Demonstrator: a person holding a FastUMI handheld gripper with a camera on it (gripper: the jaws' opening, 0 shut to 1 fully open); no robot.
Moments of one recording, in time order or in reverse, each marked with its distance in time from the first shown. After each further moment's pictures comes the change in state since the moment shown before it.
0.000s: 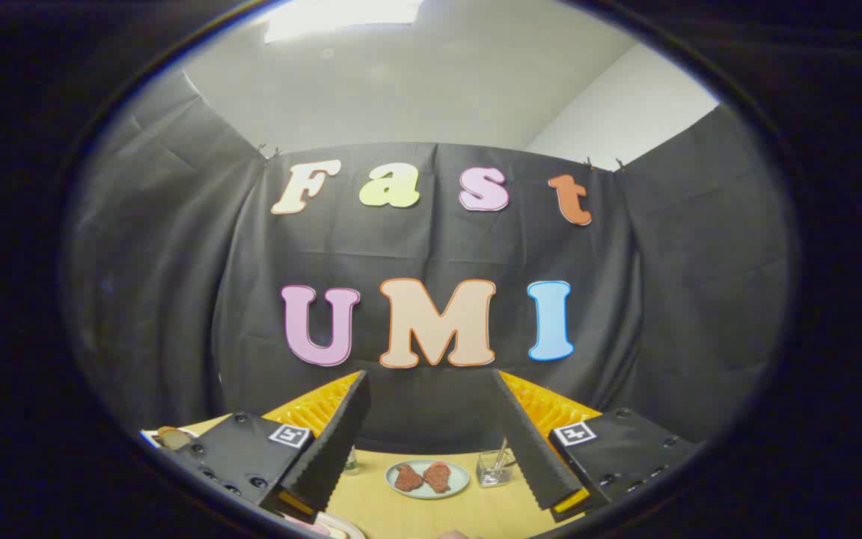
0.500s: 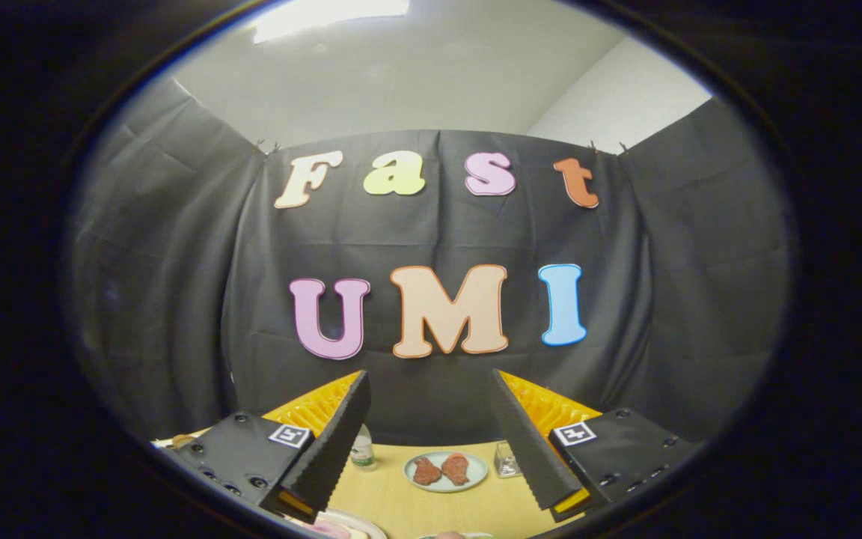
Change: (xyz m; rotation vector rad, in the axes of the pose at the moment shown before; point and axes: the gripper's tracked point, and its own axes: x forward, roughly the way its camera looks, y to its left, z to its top) arm 0.005 0.017 -0.012 0.049 0.061 0.020
